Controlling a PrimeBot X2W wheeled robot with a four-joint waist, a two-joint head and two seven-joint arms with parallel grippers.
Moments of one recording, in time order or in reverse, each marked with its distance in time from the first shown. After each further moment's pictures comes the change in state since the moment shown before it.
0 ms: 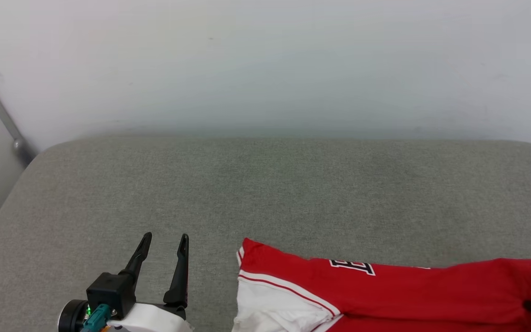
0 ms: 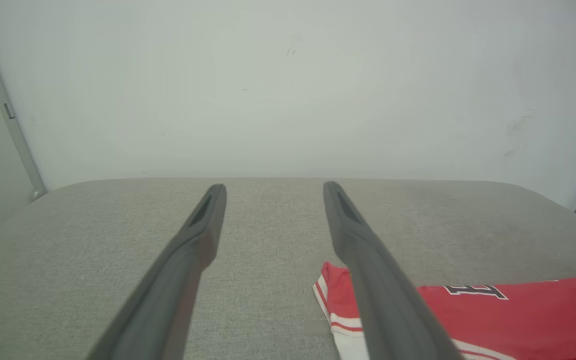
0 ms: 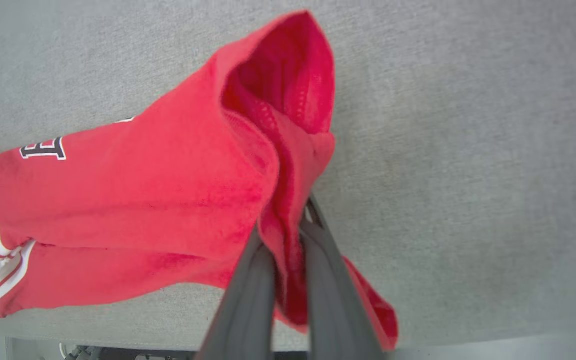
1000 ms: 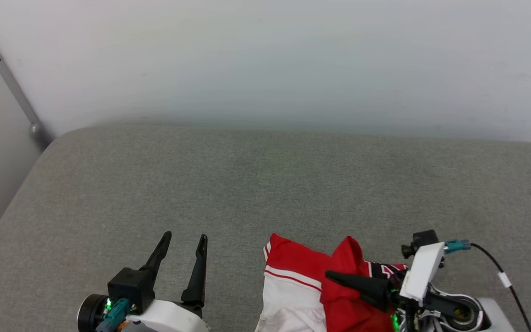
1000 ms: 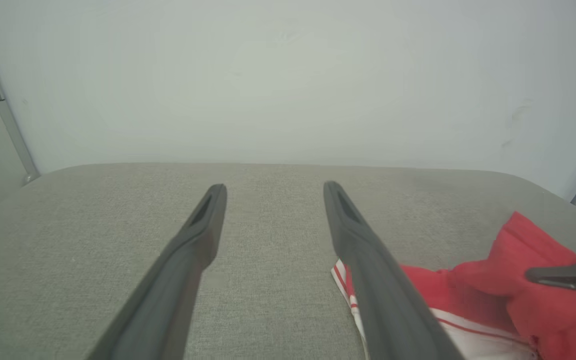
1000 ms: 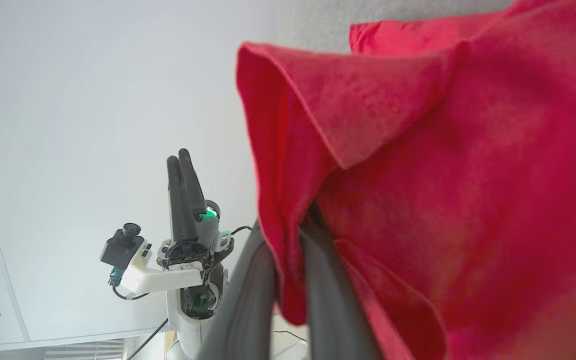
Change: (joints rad) left arm -0.037 -0.020 -0.054 0.033 -0.003 -0.019 0.010; right arm -0.151 0.315 0.264 0.135 0.812 0.000 0.130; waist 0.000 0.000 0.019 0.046
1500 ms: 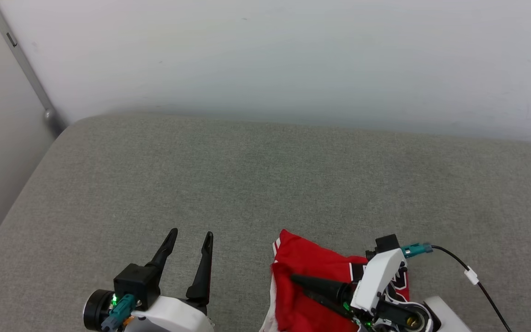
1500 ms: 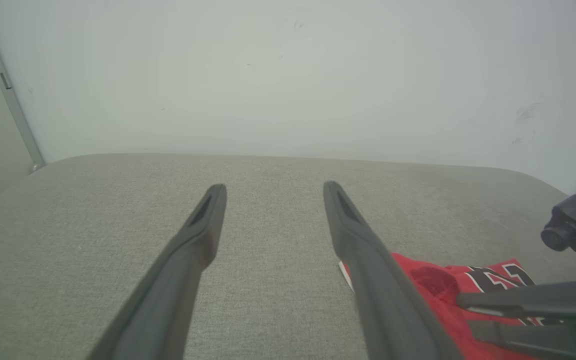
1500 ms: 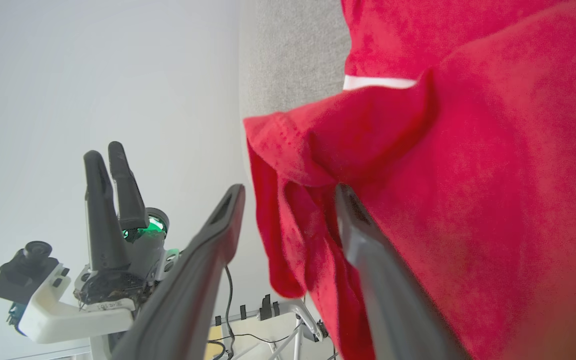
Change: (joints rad) left arm -0.027 -0.015 -0.015 0.030 -0.001 -0.016 -0.004; right arm -0.064 0.000 0.352 0.108 0.041 0.000 -0.331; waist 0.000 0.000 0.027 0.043
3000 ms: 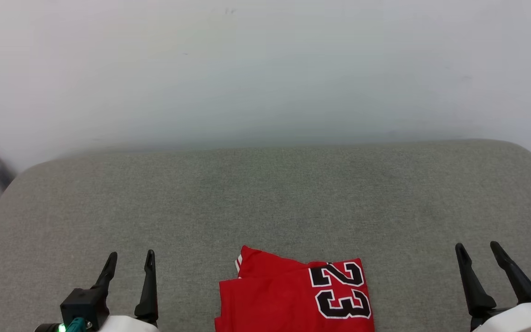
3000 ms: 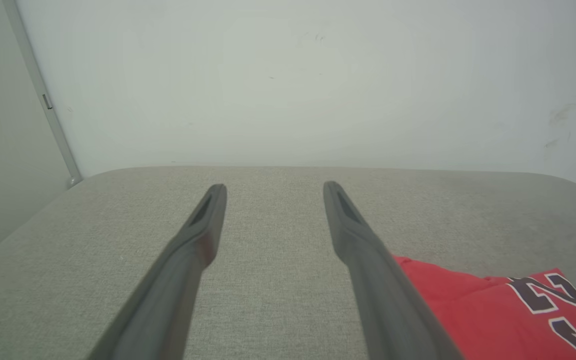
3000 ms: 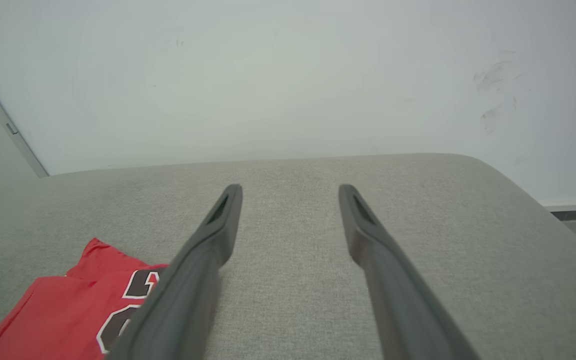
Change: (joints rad) left arm 0.118 0.081 0.114 -0.009 -0.035 0.099 -0.041; right arm 0.466 -0.139 -0.435 -0.695 -1.115 0.000 -0.612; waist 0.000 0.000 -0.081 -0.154
